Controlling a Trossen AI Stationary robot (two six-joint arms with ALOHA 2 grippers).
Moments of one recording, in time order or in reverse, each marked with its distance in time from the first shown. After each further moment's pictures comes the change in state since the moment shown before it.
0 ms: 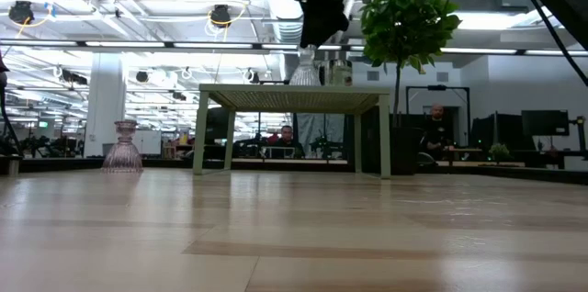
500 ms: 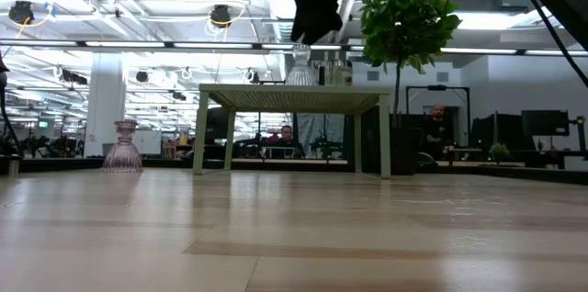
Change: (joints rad) left arm 0.000 0.000 0.000 0.000 0.000 0.000; right arm -0.005 -0.004 0.006 0.070 -0.045 -0.026
